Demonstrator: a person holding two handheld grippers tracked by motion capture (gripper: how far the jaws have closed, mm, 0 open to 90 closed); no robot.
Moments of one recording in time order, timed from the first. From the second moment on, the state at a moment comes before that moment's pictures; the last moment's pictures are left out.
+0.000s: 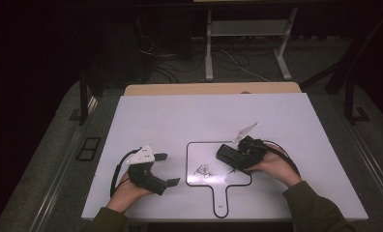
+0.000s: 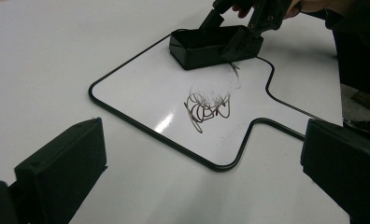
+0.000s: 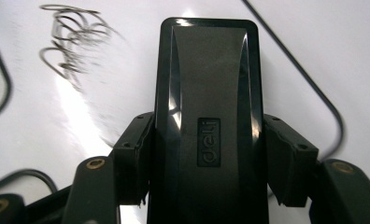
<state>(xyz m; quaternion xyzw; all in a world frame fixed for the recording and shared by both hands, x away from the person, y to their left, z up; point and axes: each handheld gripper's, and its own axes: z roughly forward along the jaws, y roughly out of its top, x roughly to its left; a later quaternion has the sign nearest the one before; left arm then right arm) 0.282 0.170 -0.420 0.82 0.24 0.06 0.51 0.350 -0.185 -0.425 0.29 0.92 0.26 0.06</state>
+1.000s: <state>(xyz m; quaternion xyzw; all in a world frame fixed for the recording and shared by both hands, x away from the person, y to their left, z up) 0.282 0.169 -0.420 0.82 0.24 0.06 0.51 0.339 -0.191 -0.425 0.28 0.92 0.26 0.05</state>
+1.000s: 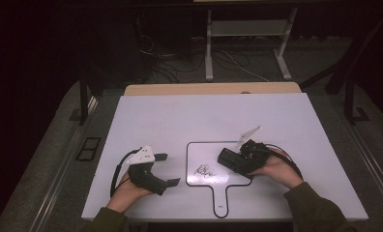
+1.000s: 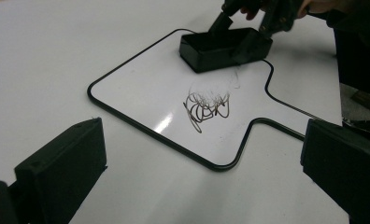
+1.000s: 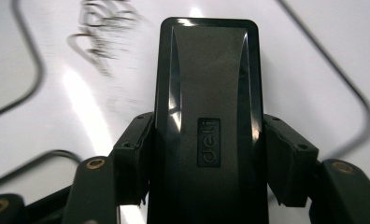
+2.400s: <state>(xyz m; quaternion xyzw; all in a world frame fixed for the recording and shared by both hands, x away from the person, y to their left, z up) 0.282 0.168 -0.420 0.82 0.24 0.06 0.51 0.353 -0.200 -0.425 0.31 0.91 0.25 0.06</state>
